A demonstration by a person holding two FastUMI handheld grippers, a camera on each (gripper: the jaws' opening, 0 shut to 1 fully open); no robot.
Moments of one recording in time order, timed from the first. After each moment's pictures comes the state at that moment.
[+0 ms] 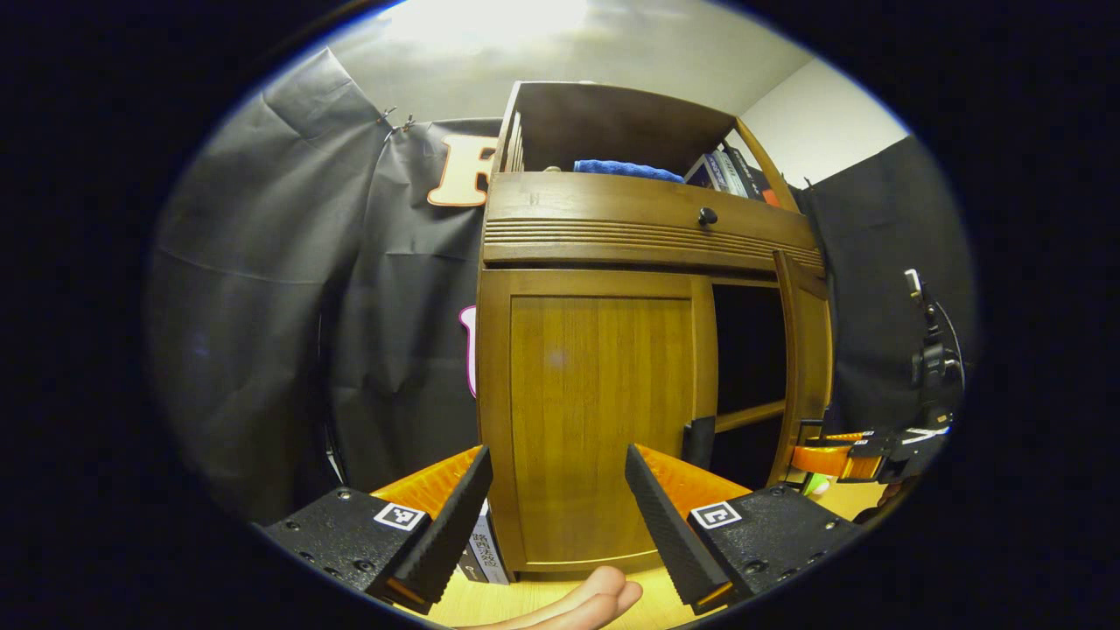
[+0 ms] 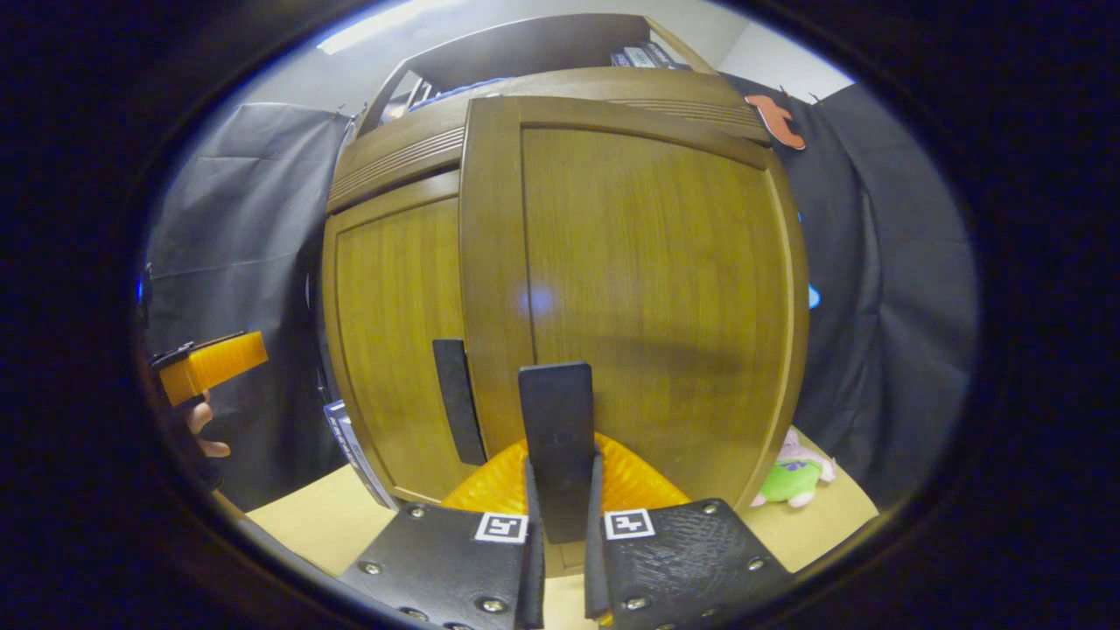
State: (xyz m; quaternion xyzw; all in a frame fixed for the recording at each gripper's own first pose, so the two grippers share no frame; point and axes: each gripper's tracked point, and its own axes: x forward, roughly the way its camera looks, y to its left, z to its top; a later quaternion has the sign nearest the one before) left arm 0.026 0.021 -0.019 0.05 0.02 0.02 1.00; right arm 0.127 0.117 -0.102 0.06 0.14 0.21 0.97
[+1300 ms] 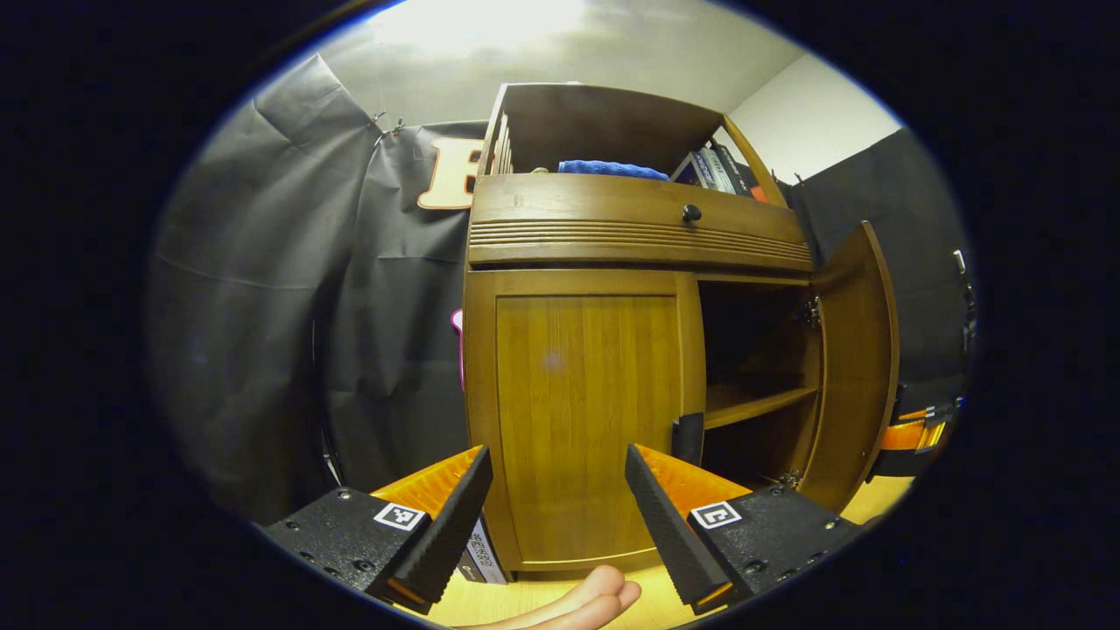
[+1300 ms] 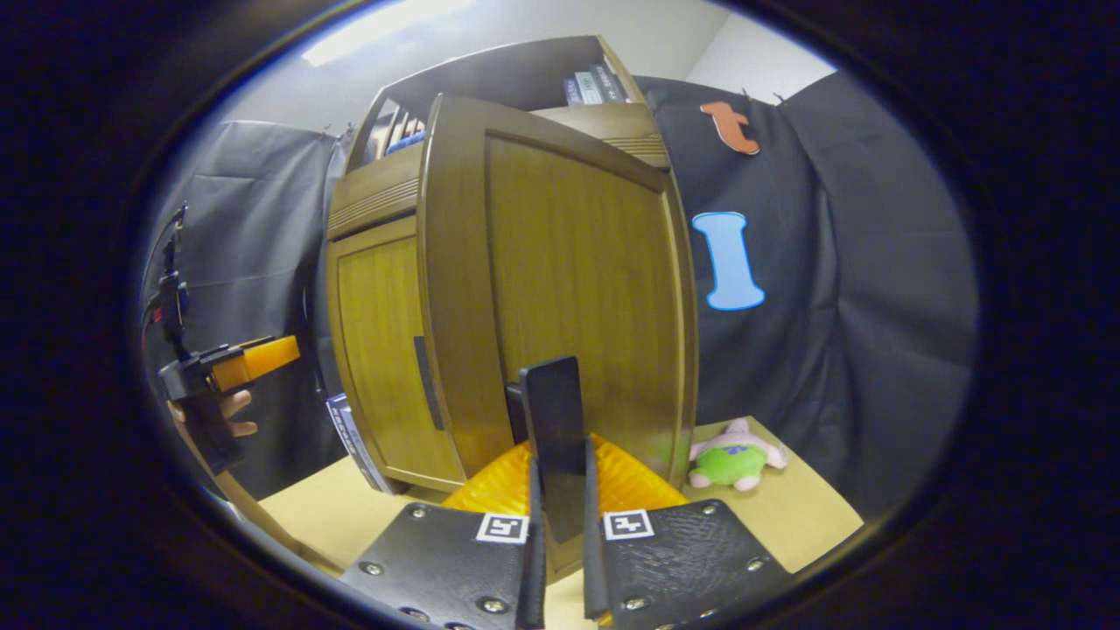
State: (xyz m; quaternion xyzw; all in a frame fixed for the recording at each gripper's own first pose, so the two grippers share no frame) left arm 0.024 0.009 -0.022 0.06 0.02 0.01 1.00; right arm 0.071 0.009 -0.091 0.07 0.13 0.18 0.97
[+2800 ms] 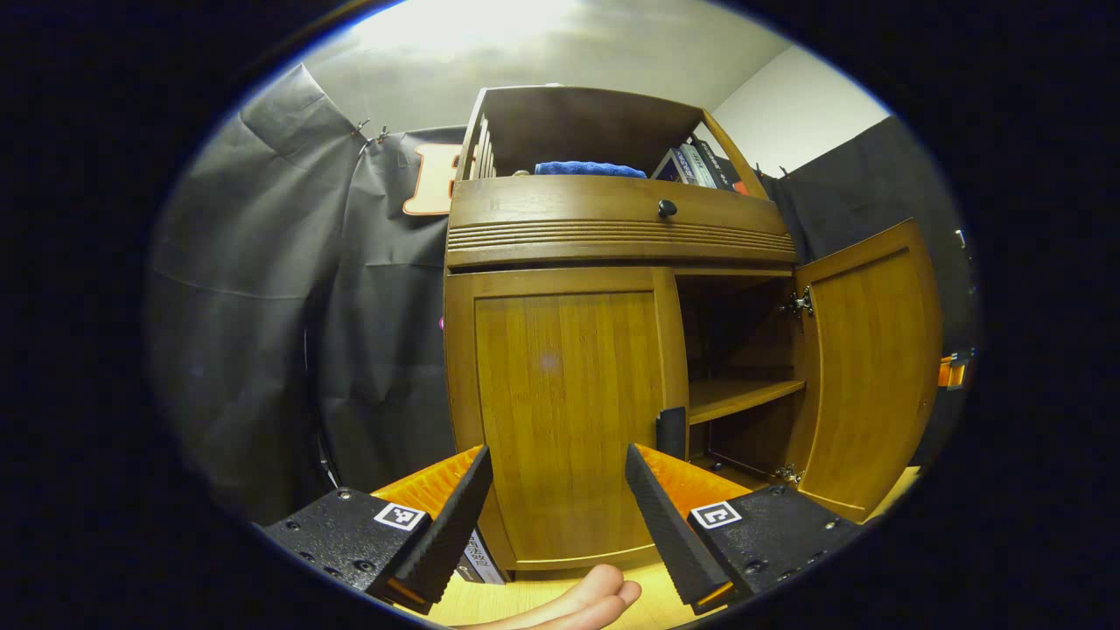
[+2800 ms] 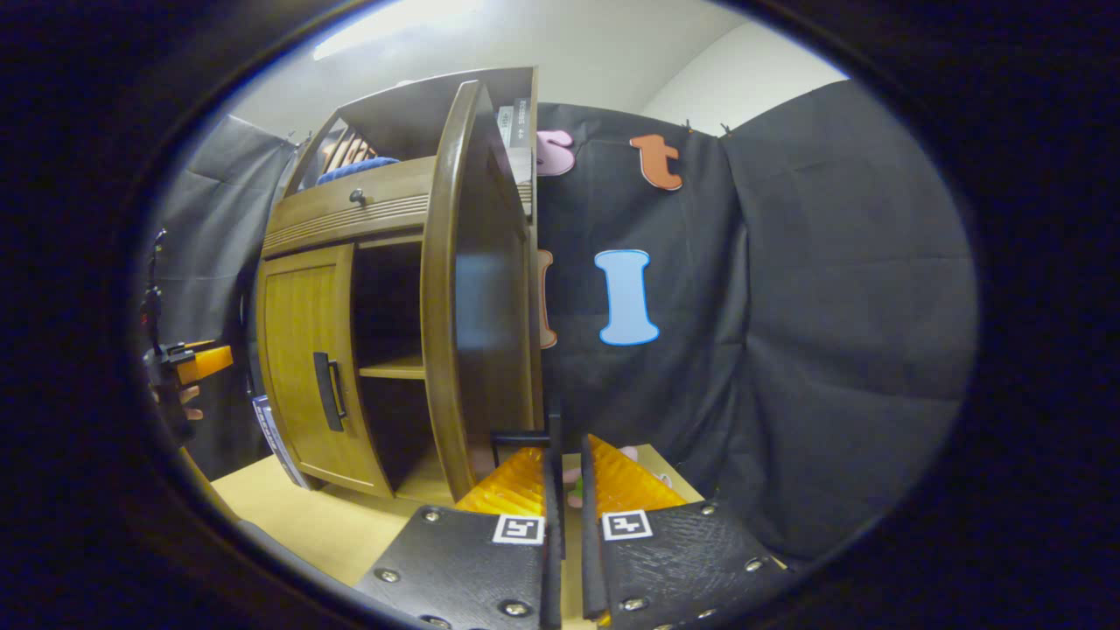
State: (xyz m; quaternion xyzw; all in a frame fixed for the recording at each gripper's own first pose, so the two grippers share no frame) left arm 0.019 -0.009 -0.027 0.08 0.02 0.00 1.00; right arm 0.074 -0.159 -0.077 0.04 0.08 0.09 0.99
